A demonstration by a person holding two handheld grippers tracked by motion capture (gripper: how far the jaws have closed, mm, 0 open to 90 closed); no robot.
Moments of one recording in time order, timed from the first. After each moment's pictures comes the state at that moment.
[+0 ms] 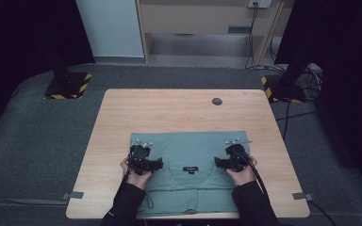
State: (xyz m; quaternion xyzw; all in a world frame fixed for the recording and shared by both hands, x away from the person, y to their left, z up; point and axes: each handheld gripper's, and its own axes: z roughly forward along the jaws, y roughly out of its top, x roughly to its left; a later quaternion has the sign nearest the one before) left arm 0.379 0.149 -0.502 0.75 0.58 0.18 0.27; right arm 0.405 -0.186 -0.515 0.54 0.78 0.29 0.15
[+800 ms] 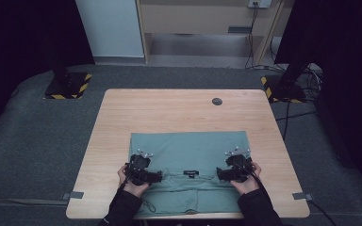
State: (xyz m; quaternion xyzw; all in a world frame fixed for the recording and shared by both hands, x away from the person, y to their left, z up) left arm 0.351 0.158 -0.512 0.79 0.54 0.14 0.25; right arm 0.372 -0.190 -0.516 0.48 0.82 0.26 0.19
